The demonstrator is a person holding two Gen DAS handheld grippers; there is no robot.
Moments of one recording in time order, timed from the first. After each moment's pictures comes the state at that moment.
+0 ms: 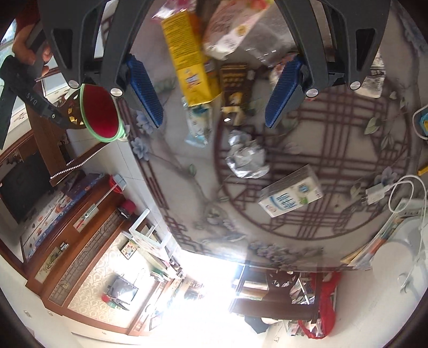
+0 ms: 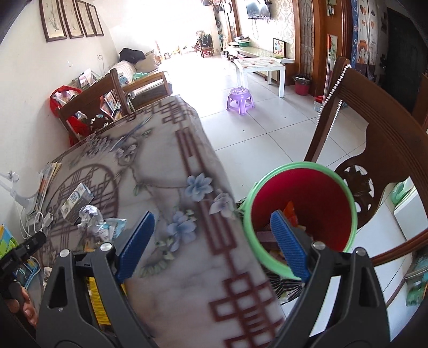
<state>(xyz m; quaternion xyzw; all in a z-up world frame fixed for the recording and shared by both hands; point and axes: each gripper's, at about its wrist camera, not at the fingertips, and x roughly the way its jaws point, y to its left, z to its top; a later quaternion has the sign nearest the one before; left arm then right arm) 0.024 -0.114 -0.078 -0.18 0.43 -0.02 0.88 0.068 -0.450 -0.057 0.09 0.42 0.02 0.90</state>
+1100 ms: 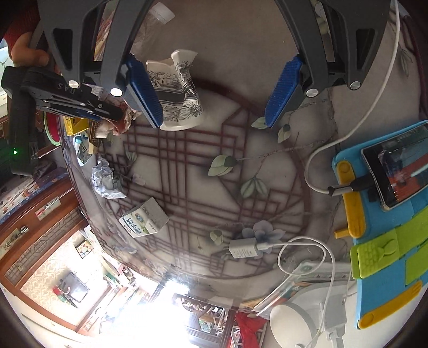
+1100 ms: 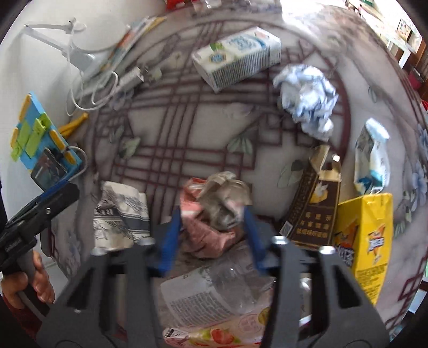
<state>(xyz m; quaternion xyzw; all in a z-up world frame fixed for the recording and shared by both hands) -0.051 0.083 -0.145 -0.22 0.50 0.07 0.84 0.058 -0.121 -0.162 -0.02 0.61 0.26 0.74</state>
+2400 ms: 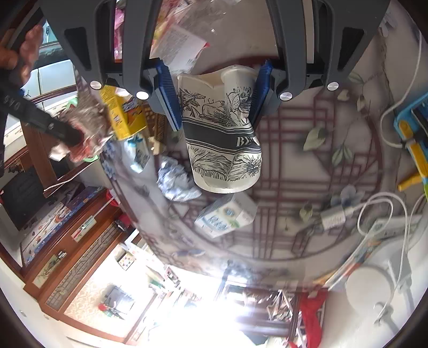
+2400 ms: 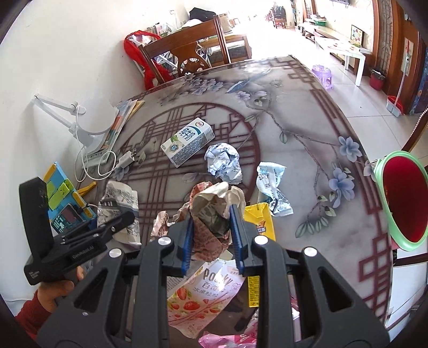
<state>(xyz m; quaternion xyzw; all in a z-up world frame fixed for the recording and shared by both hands) -0.010 -0.008 -0.108 -0.18 0.46 -0.03 0.87 0.034 -0.238 -0.060 0.07 0.48 0.21 0.85</state>
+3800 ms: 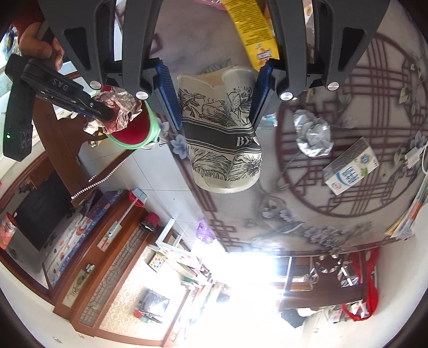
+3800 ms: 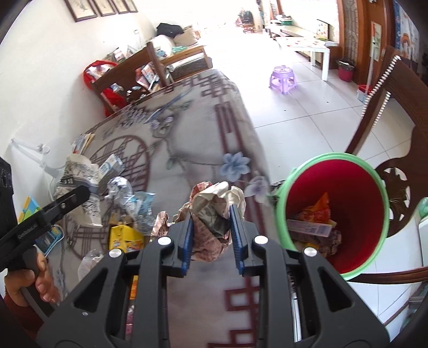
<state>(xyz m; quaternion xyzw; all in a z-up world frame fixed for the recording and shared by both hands) 0.069 -0.216 -0.053 -0.13 0.43 -0.09 0.89 0.089 -0.460 -0.068 0.10 0.47 0.14 0.86</state>
